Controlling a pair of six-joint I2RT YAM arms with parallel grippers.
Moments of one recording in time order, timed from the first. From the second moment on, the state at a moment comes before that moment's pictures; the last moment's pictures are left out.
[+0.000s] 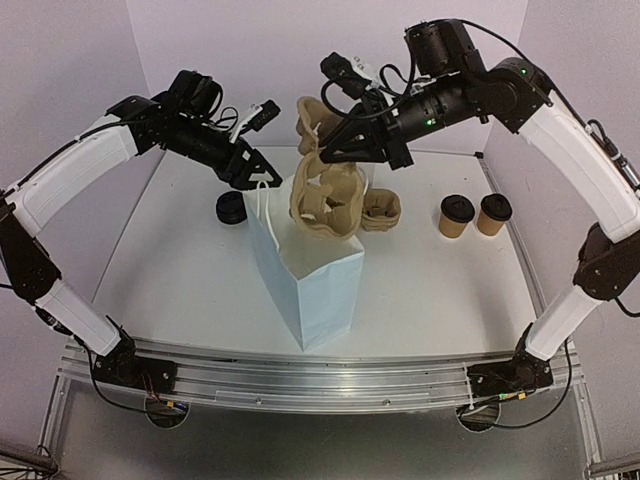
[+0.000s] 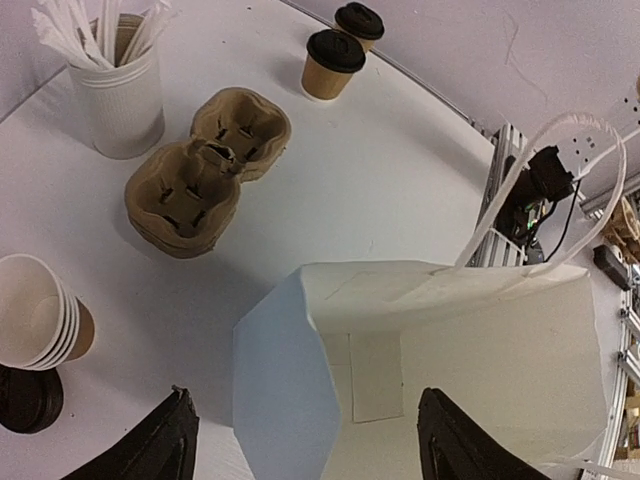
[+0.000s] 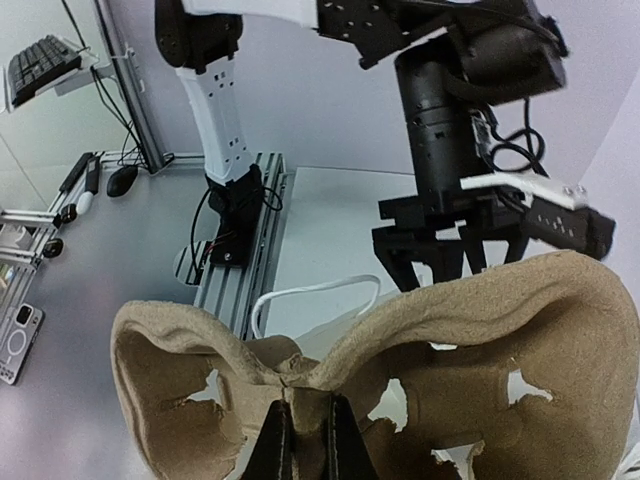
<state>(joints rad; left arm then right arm) -0.65 1.54 1.57 -0.85 0.55 0.12 0.89 1.67 2.05 -0.99 -0.67 -0.41</state>
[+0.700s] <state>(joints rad) -0.69 1.54 1.57 -0.92 0.51 0.29 0.99 1.84 2.15 -1.15 -0.44 -0.67</state>
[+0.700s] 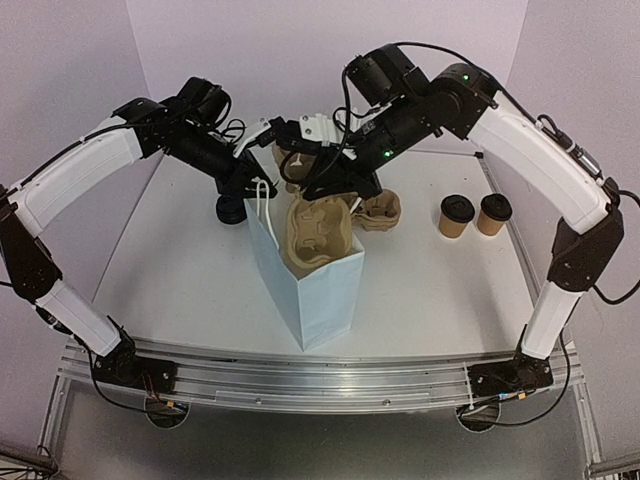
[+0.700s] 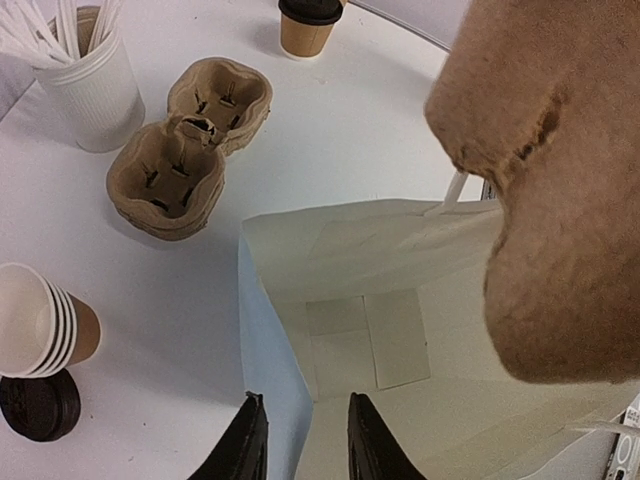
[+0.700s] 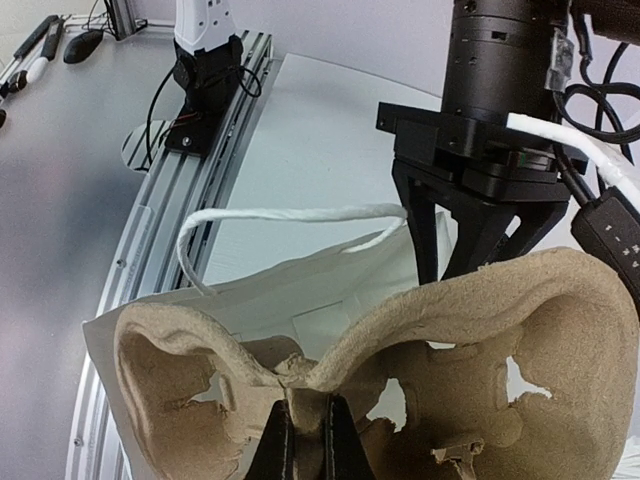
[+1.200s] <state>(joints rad) -0.69 1.55 1.56 -0.91 0.48 0.26 1.07 1.94 2.17 -1.31 -0.39 -0.75</state>
